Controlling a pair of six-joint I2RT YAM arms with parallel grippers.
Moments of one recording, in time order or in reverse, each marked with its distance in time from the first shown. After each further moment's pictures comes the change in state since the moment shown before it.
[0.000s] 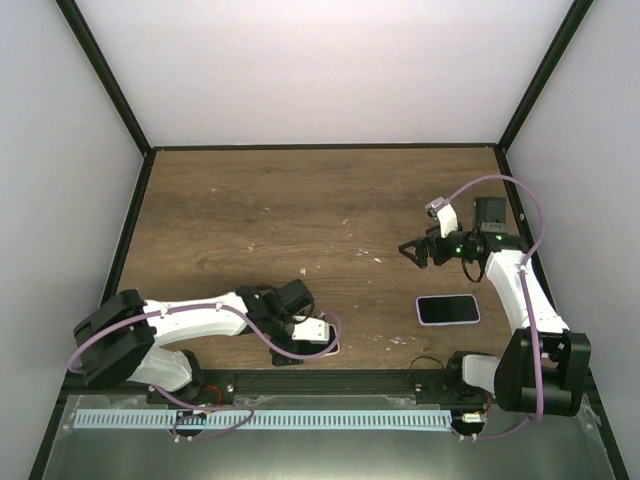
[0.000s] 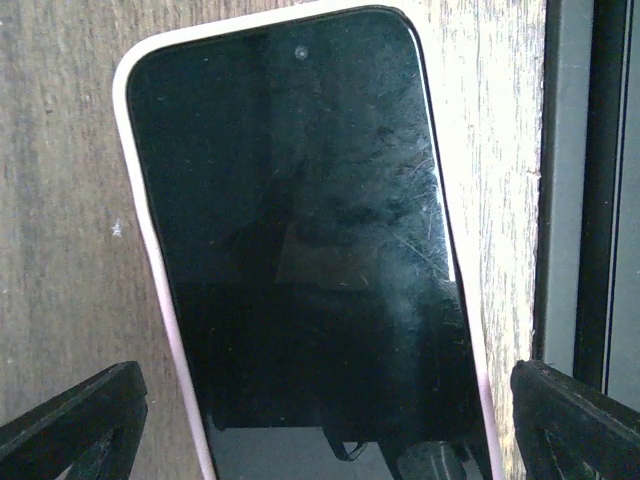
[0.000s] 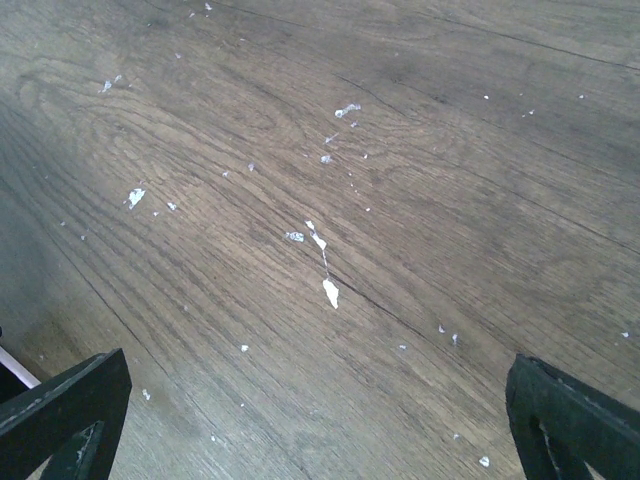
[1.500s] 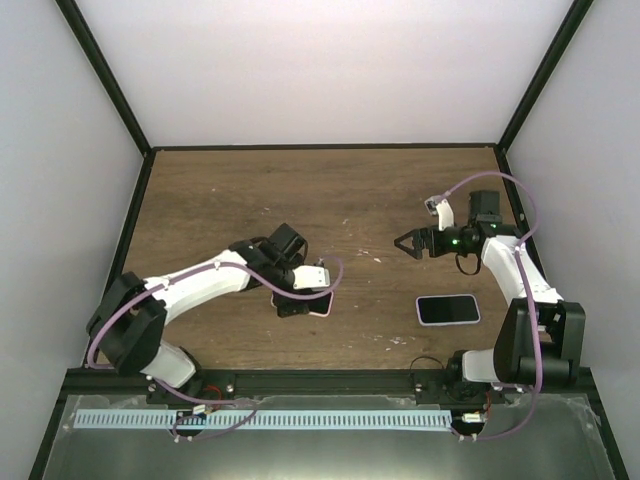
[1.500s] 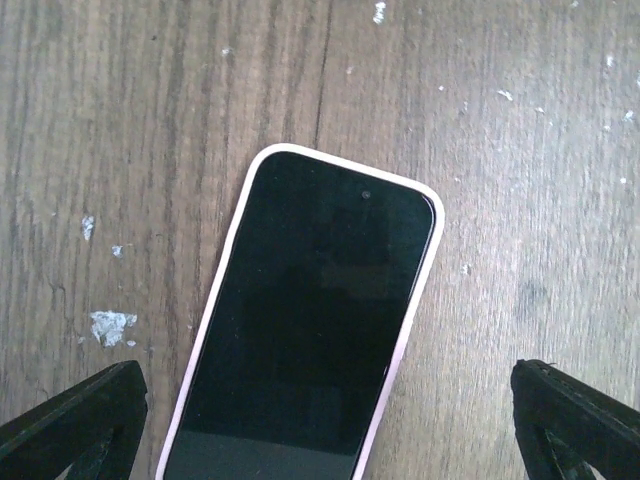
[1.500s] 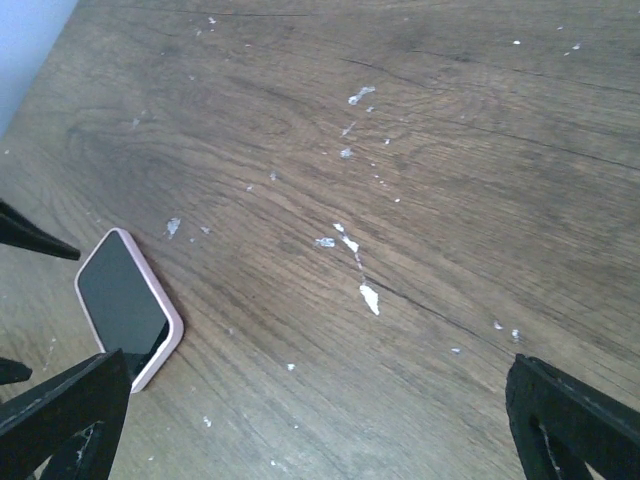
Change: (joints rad) left arm 0.270 0.110 0.262 -0.064 0.035 0.154; right arm 0.000 0.135 0.045 0.008 -0.065 0.177
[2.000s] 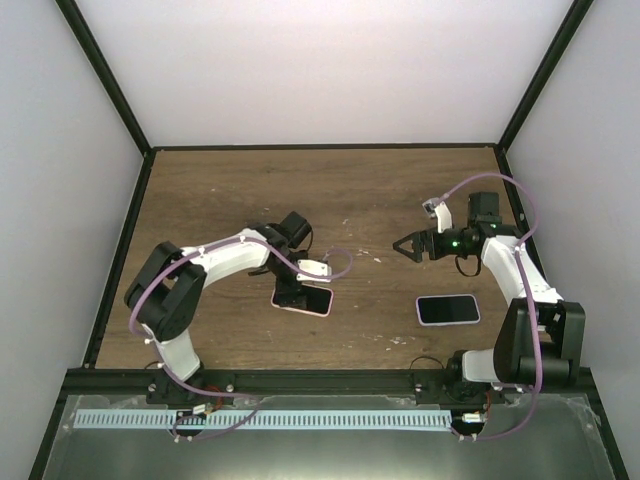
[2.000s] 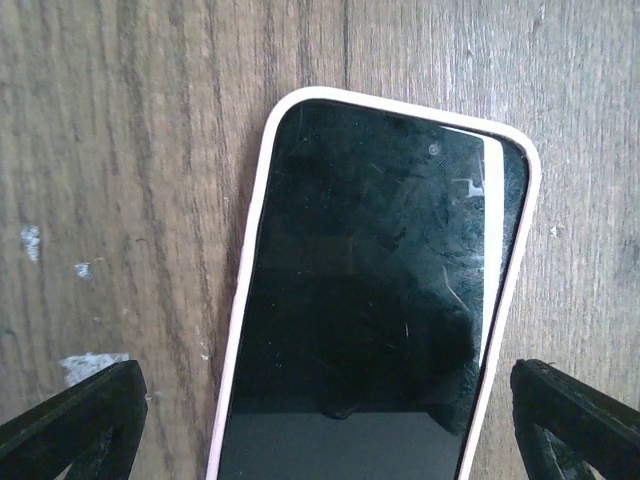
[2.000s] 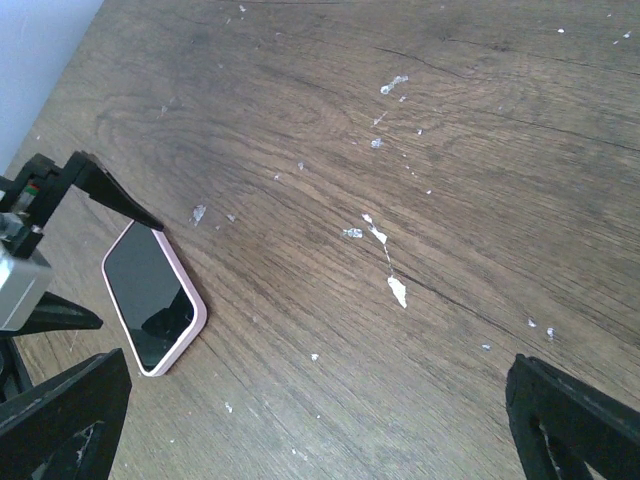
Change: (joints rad) left arm 0.099 0.252 0.179 -0.137 0.068 0.228; right arm 0.000 0.000 -0.001 -0.042 -0.055 -0.044
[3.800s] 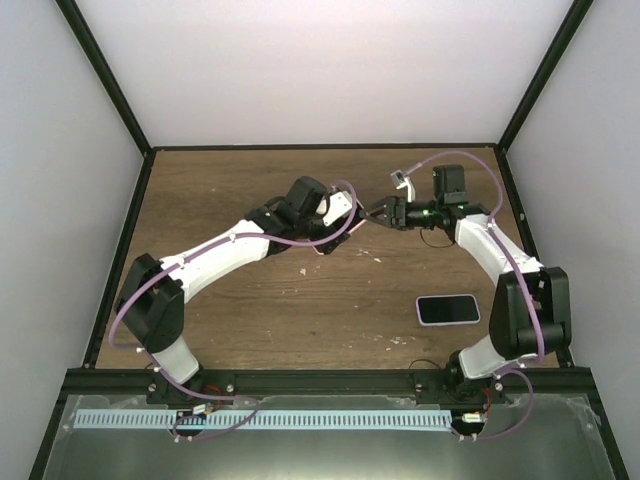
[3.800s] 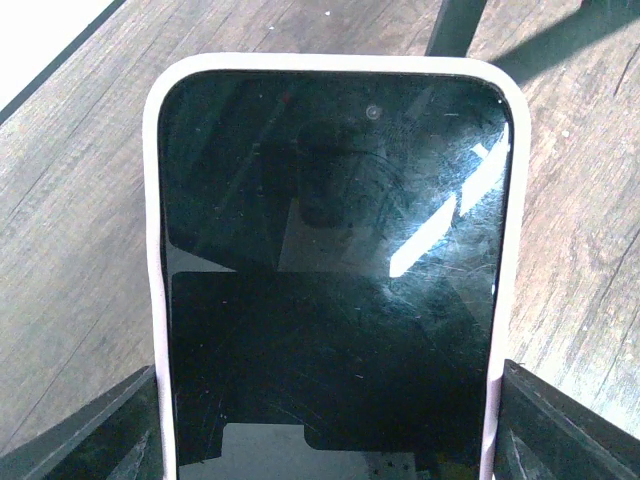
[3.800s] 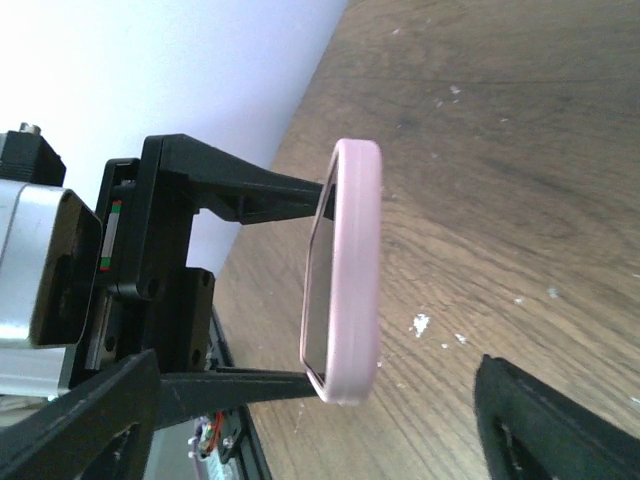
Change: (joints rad) left arm -0.068 -0.068 0.206 0.363 -0.221 -0.648; right arm 0.204 0.154 0.157 0.309 -0.260 0.559
